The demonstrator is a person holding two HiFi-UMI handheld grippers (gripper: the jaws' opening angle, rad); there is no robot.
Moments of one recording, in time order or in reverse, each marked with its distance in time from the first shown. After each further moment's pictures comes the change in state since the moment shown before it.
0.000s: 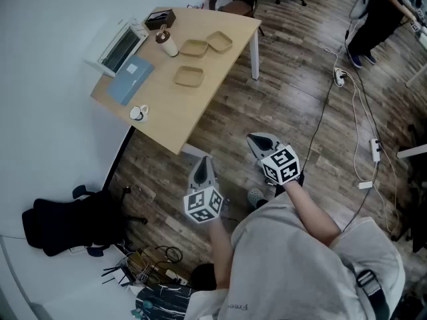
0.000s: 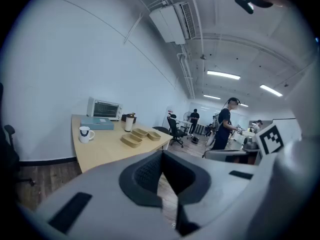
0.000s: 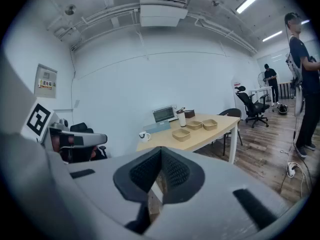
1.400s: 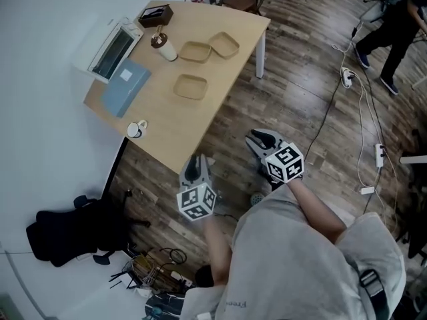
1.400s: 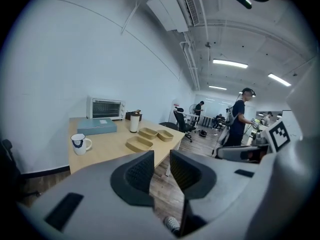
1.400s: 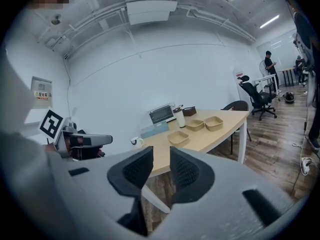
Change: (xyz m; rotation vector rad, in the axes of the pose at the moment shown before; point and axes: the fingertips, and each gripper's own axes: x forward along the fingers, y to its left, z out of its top) left arm 0.132 0.074 0.035 0.054 0.083 0.078; right arm 0.114 -0.076 0.032 0.082 0.012 0.073
